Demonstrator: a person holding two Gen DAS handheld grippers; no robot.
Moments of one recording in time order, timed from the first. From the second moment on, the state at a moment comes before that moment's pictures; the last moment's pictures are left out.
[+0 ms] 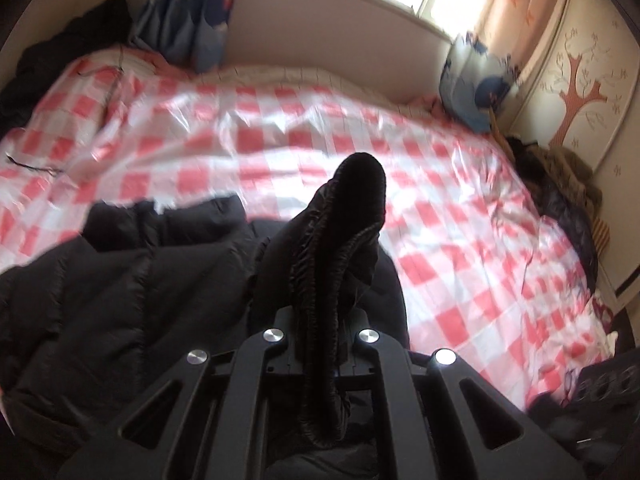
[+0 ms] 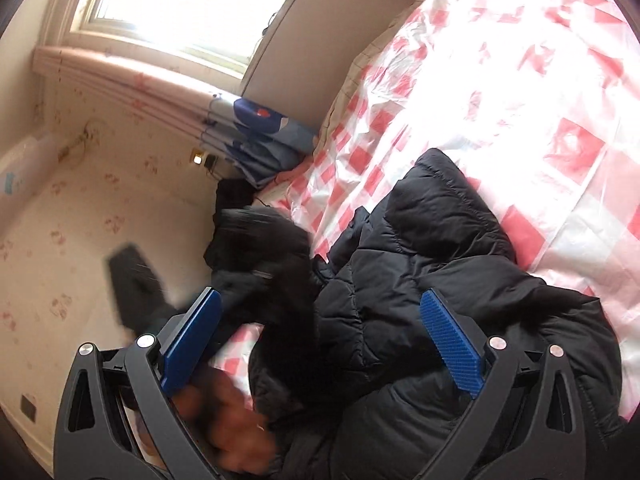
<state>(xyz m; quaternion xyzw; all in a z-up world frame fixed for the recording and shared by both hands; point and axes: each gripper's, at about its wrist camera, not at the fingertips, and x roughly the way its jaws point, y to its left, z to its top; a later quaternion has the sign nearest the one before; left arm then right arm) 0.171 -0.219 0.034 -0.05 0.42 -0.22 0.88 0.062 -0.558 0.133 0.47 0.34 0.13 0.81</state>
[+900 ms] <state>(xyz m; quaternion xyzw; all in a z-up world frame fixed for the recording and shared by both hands) 0.129 -0.049 0.033 -0.06 0.38 -0.12 0.92 0.089 -0.553 0.090 0.50 0.39 0.13 0.77</state>
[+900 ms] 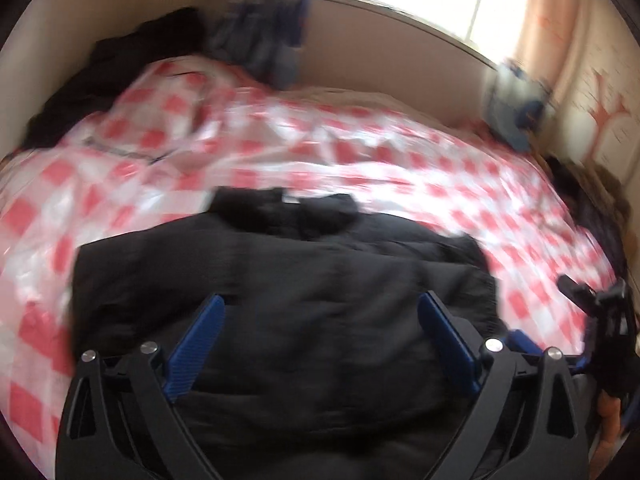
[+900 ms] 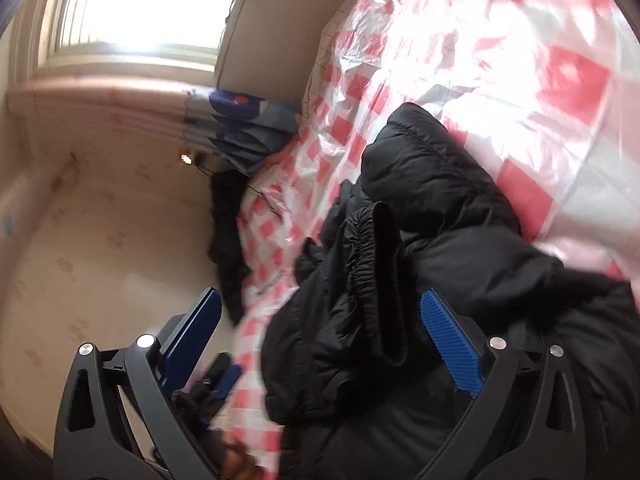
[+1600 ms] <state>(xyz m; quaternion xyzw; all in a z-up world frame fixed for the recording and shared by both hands) 0.115 -0.016 -0.023 0.06 0.35 -0.06 0.93 0.108 -0.466 0.158 0.17 0.35 0.12 0.91</state>
